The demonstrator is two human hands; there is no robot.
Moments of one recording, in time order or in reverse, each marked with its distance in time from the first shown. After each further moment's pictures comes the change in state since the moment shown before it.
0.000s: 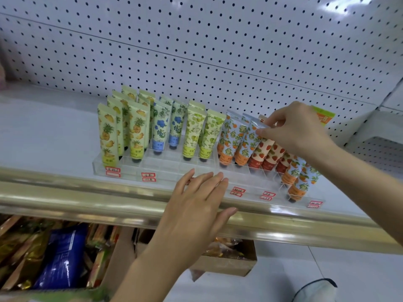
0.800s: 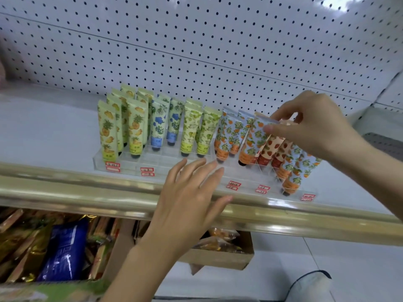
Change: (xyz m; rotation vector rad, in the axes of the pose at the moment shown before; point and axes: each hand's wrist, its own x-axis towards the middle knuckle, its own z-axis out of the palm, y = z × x) left_hand 0.001 0.000 -0.013 -0.083 0.043 -0.039; right_hand -0.033 -0.013 -0.042 0.034 -0.019 -0.063
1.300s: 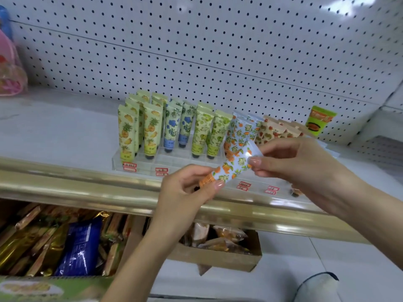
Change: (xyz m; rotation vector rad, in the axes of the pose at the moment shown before) left_hand -0.003 -0.001 -0.030 -1.274 0.156 -0.595; right_hand -0.047 -0.021 0.026 0.913 -0.332 0.278
